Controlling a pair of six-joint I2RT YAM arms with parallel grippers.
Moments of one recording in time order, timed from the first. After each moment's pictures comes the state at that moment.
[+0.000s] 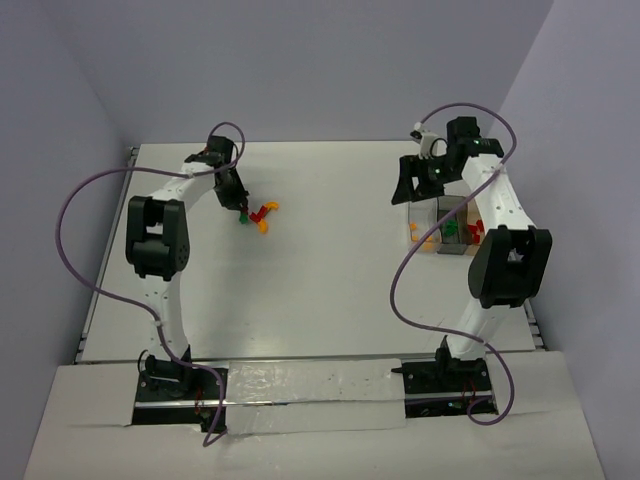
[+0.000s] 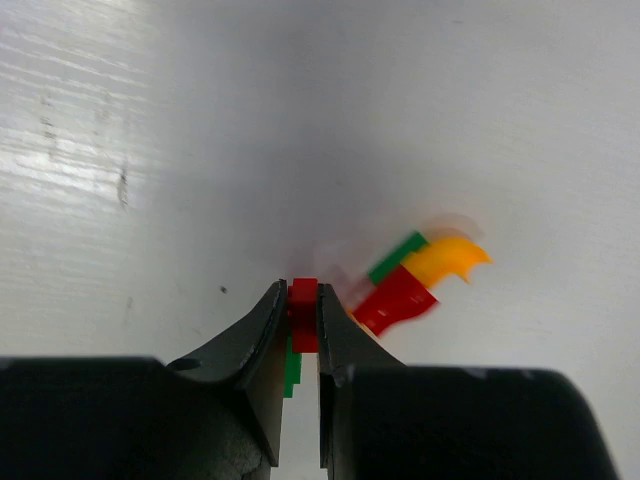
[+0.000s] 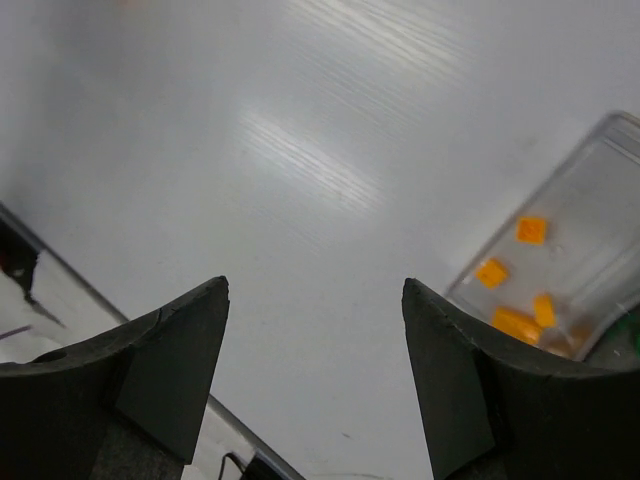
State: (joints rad) left arm -0.19 2.17 1.73 -0.68 0.03 -0.55; right arm -0.04 1.78 1.66 -1.02 -0.59 -0.23
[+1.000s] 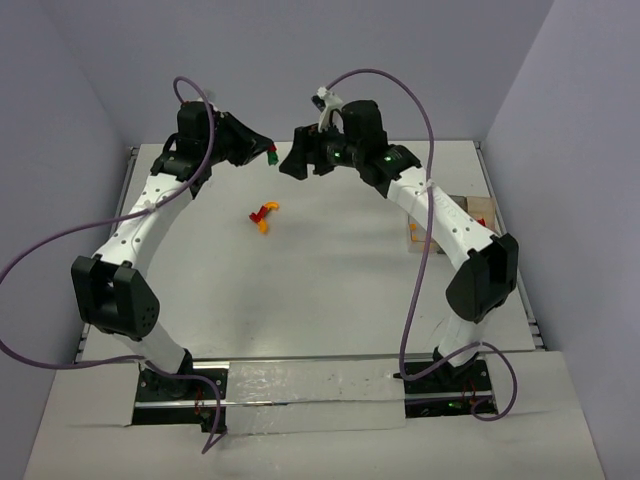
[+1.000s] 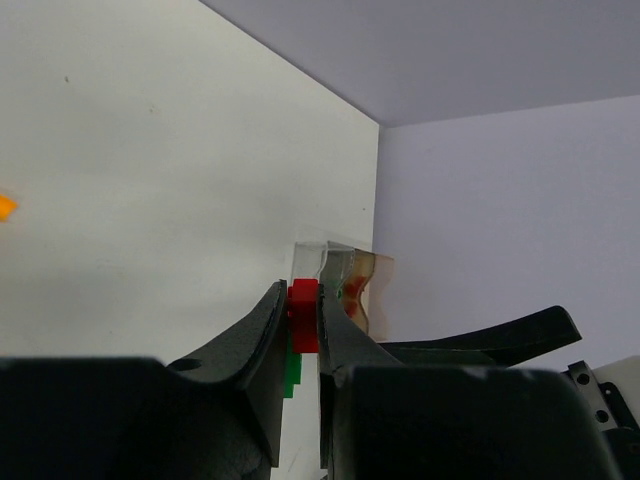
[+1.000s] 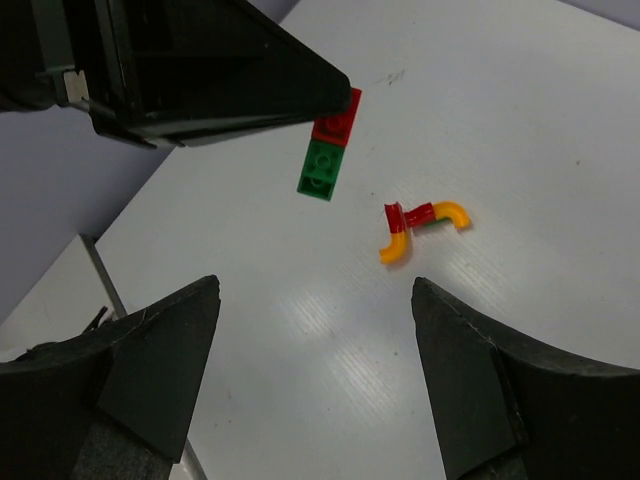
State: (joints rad) left arm -0.30 1.64 1.58 -0.32 0.25 -1.00; right arm 0.55 1.75 1.75 -0.37 -0.42 0.29
